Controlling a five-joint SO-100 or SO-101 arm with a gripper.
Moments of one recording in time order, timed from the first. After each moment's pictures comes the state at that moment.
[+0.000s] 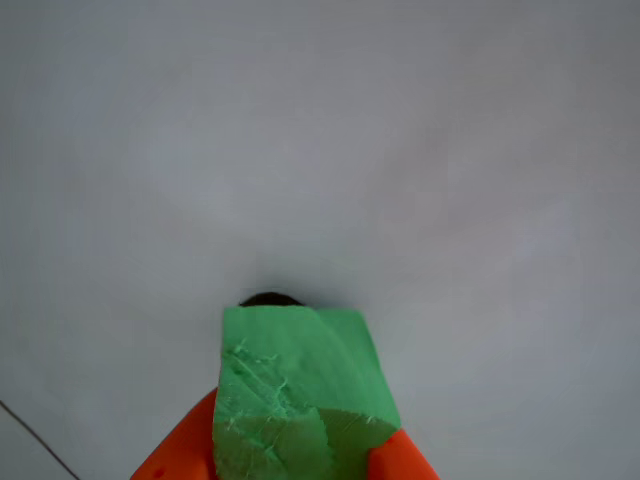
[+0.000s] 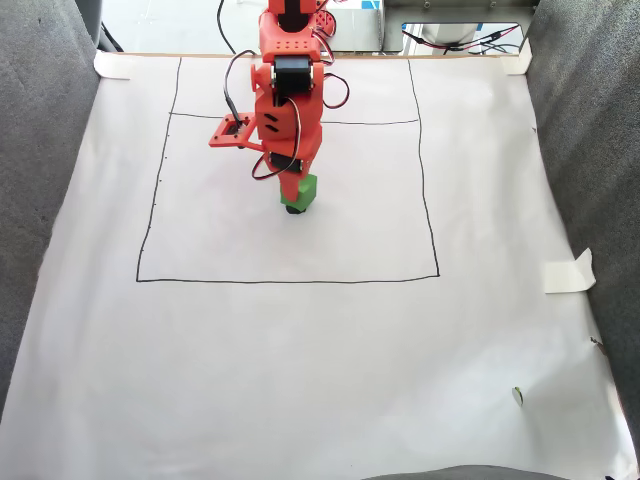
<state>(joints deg) -3.7 25.2 2.3 106.2 30.8</state>
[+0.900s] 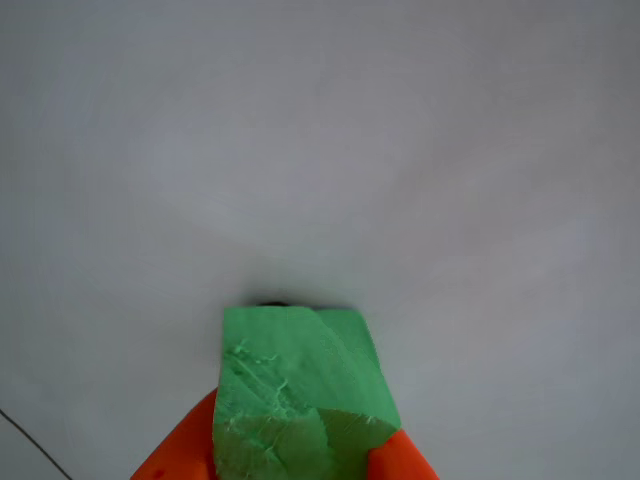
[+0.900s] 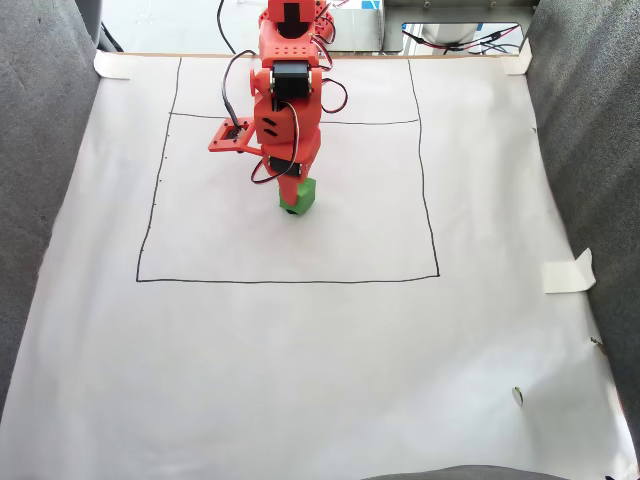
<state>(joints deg) -3.4 22.8 -1.0 106.7 30.2</state>
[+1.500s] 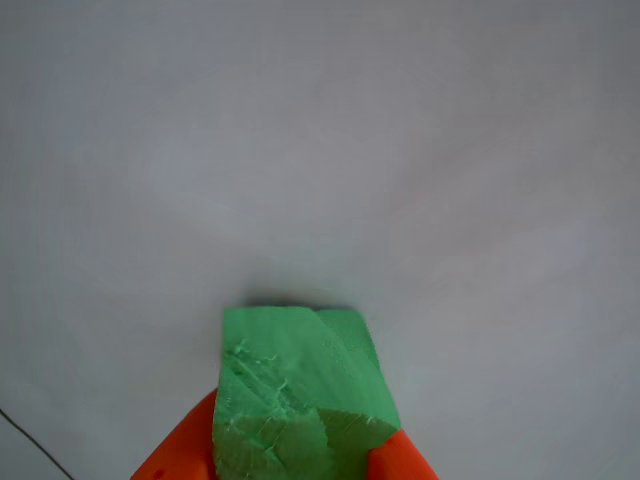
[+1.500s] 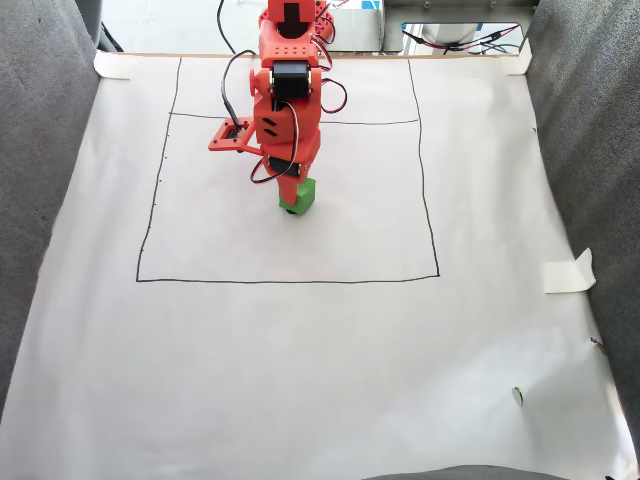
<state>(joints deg) -3.3 22.8 -1.0 106.7 30.9</state>
